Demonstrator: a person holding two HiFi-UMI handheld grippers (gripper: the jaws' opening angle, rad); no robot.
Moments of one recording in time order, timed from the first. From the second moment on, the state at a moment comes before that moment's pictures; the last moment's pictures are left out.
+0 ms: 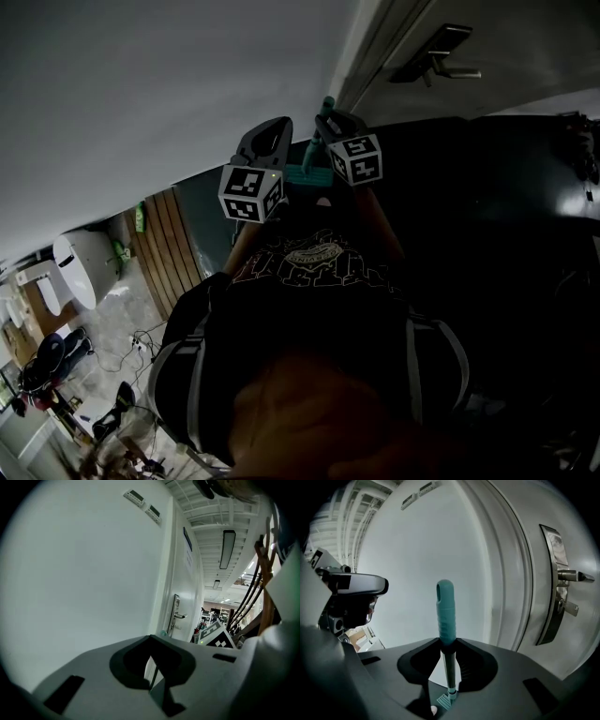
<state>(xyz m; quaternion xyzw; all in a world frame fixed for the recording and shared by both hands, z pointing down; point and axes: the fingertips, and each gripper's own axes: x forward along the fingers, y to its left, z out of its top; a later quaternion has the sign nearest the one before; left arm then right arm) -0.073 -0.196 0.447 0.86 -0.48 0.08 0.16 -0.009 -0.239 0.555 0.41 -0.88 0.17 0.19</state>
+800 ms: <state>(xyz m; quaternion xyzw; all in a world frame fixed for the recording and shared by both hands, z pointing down) -0.079 -0.216 0.459 0.85 -0.49 0.09 0.16 0.011 -0.304 0.574 0.46 -0.85 0.20 0.17</state>
